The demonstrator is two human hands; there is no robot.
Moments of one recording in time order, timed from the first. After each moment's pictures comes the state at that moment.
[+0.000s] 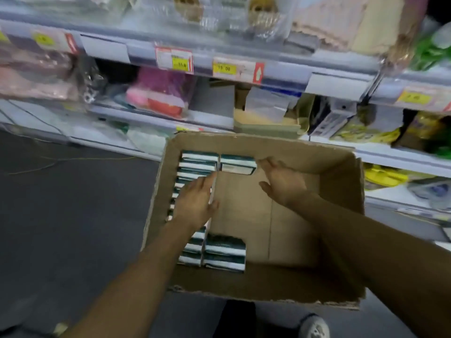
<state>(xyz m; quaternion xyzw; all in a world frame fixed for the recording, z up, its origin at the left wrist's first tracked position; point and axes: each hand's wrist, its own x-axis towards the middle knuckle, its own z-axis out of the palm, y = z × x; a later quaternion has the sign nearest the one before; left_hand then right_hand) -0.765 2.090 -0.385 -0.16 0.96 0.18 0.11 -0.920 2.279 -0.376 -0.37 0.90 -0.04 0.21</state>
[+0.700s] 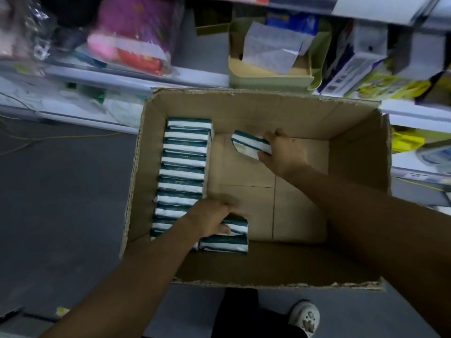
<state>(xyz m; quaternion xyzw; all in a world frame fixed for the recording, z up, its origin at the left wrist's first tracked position) -0.732 2.123 -0.479 0.09 0.90 0.16 0.40 -0.917 2.270 -0.454 -0.28 0.94 -0.09 0.20</state>
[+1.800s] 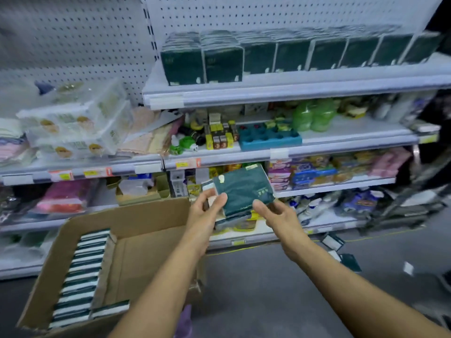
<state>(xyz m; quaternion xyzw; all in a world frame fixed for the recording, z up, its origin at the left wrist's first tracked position) -0.779 2.518 -0.140 -0.14 0.66 0.74 -0.01 -0.795 2.697 -0.133 0.04 0.71 -0.69 0.11</state>
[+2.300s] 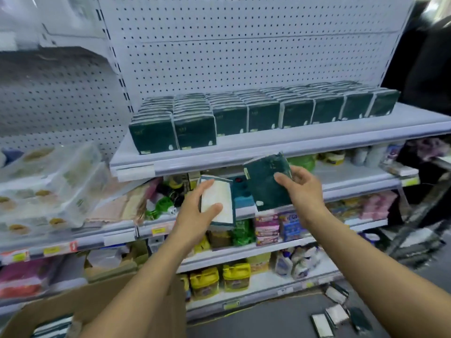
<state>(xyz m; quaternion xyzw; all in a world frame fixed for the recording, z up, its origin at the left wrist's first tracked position) -0.927 2.530 -0.048 0.02 0.82 0.56 -0.07 -0.968 2.764 -0.017 0.04 0.68 -0.72 -0.12</state>
